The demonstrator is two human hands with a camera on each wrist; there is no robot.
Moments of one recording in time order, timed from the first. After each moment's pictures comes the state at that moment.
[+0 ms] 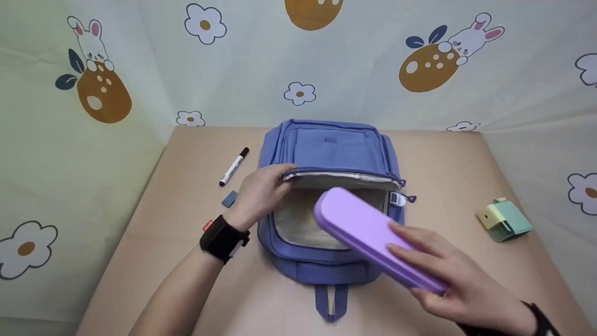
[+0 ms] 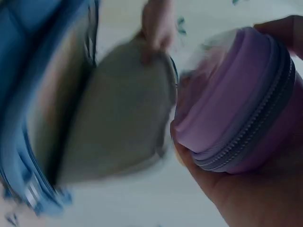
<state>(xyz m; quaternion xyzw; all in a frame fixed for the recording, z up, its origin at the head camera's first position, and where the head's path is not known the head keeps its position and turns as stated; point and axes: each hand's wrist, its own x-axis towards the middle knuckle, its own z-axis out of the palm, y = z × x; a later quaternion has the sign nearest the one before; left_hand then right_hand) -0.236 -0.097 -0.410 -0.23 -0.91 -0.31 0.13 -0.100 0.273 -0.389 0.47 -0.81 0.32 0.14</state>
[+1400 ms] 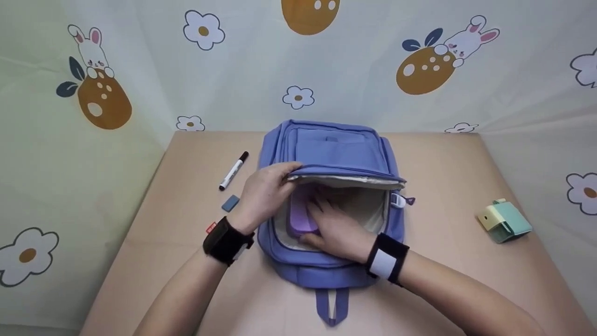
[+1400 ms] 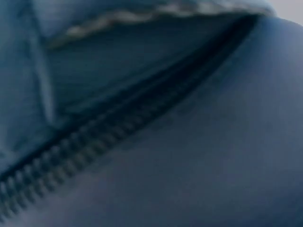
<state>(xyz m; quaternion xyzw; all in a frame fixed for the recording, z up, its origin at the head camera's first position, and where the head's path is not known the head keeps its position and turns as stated) -0.235 -0.086 -0.397 -0.25 -0.90 -0.33 0.15 -0.199 0.121 -0.463 0.33 -0.93 0.16 0.00</state>
